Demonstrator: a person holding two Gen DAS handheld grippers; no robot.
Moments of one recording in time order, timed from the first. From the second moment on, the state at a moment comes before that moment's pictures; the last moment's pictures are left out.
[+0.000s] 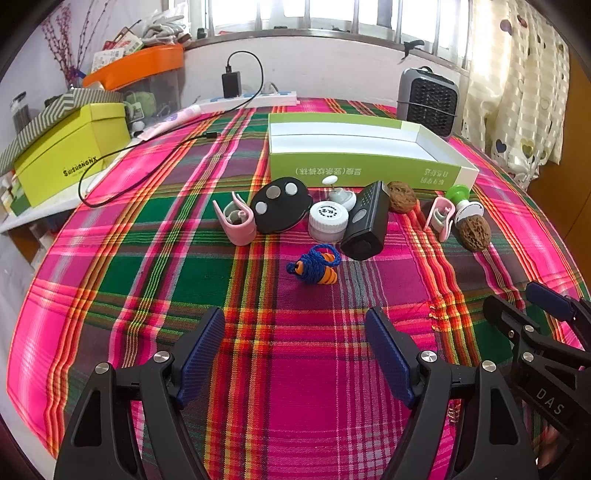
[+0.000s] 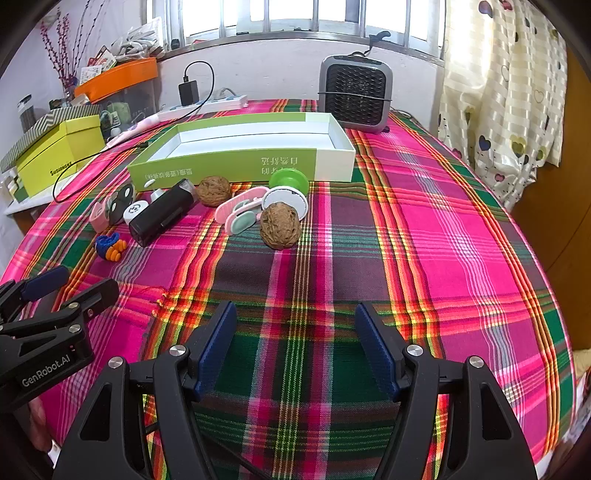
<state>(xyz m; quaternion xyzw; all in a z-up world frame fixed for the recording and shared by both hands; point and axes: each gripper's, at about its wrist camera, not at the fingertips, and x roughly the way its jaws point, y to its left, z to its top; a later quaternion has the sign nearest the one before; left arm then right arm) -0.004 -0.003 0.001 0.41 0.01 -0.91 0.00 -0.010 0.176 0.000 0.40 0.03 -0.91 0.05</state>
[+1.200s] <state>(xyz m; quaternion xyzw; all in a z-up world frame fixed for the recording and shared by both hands) -0.004 -0.004 -0.001 0.42 0.00 -0.91 0.00 -0.011 0.177 -0.001 0.40 0.03 -0.91 0.05</state>
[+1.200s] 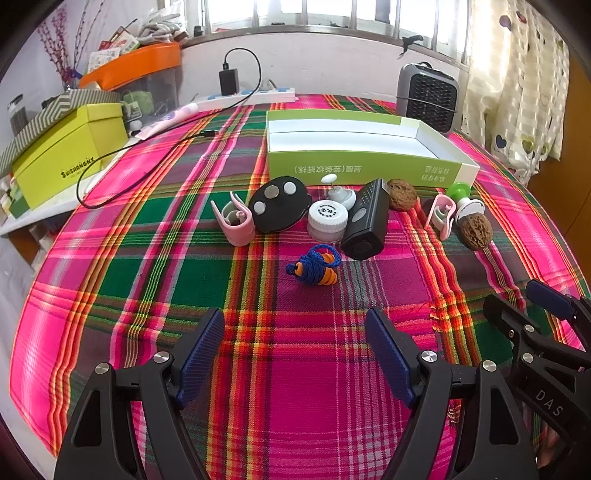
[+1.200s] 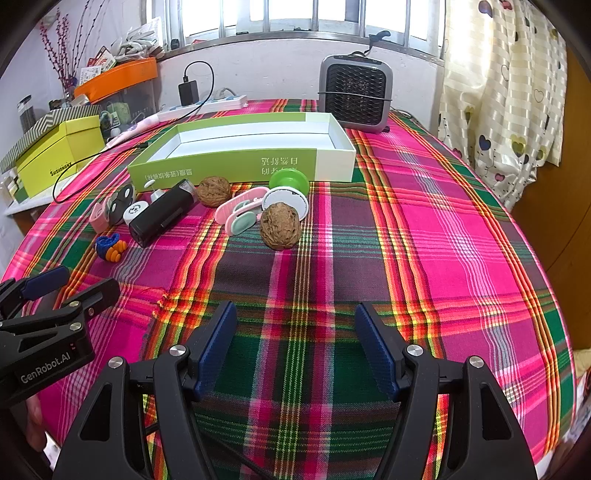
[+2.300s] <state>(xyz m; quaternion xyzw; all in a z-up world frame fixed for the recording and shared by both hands) -0.027 -0.010 0.002 0.42 -0.01 -0.91 -0.04 -0.051 0.175 -0.001 0.43 0.06 -0.90 0.11</state>
